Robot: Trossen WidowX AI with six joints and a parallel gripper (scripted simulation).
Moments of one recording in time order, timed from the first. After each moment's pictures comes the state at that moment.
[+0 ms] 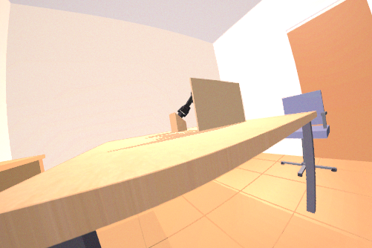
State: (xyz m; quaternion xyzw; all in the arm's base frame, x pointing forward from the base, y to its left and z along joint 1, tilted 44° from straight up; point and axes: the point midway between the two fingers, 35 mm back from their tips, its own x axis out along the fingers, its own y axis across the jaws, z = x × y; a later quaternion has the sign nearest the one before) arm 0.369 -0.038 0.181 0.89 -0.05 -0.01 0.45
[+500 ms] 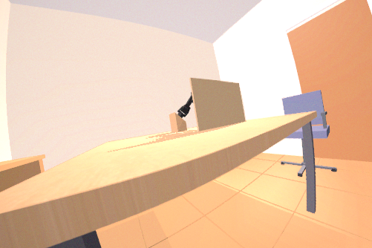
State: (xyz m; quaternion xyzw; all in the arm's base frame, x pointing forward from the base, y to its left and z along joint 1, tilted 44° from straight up) arm 0.369 -0.038 0.179 0.89 -0.05 -0.01 0.45
